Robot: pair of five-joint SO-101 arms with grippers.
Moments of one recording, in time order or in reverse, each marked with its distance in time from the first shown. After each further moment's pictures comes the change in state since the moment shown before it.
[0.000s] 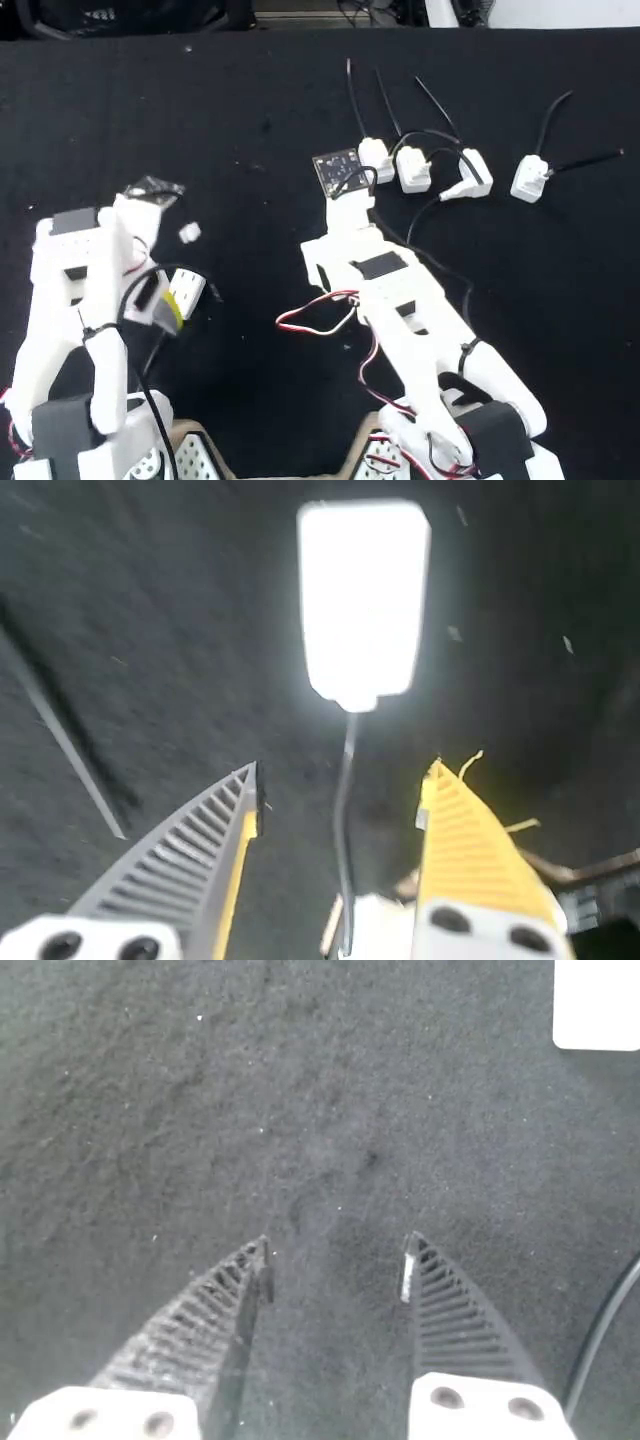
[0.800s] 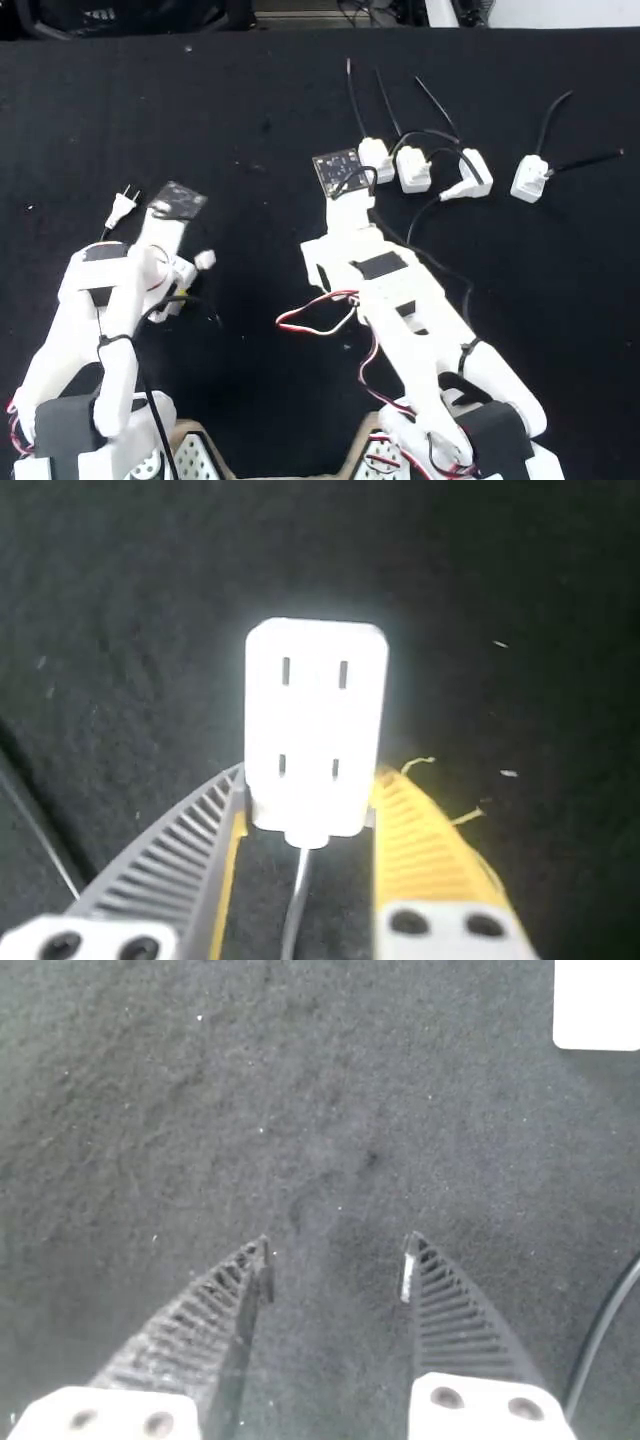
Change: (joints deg) left arm 3.6 0.0 15.7 -32.1 -4.0; right arm 0.0 0.0 0.0 0.0 0.0
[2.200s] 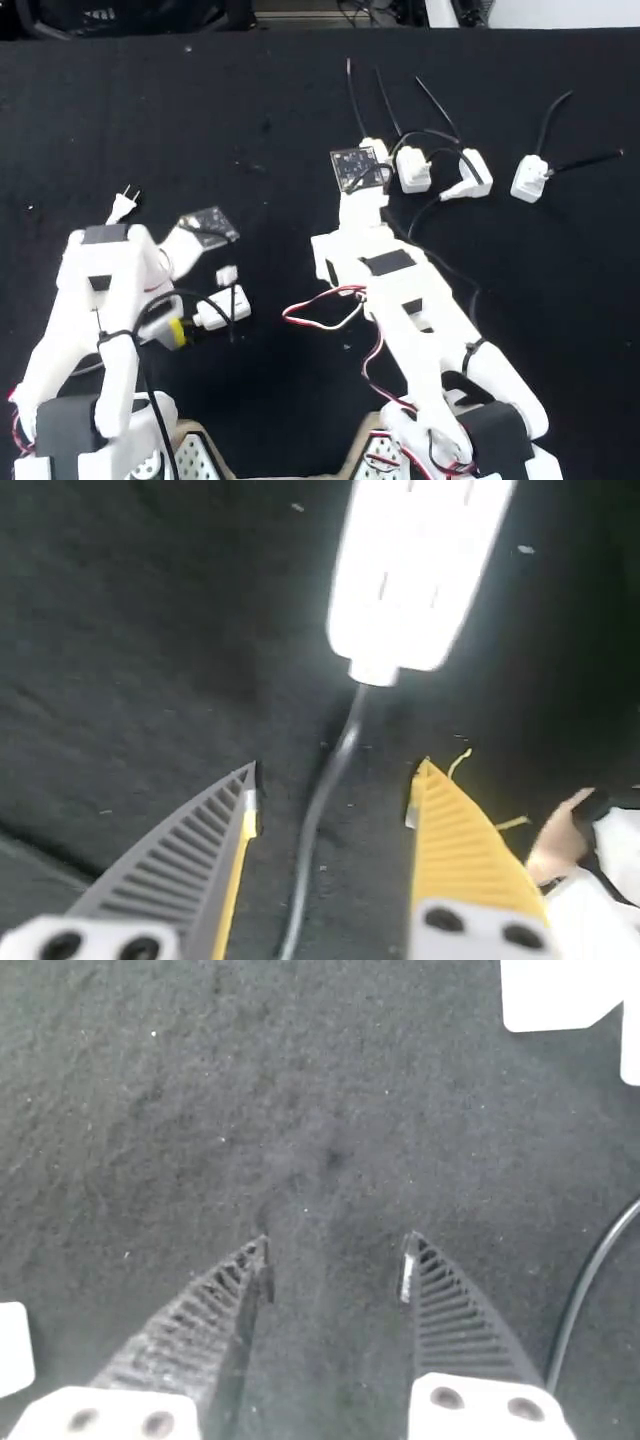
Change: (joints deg) left arm 1.0 0.0 -6.9 21.1 -22.7; right arm 2.9 0.0 0.0 0.1 -2.3
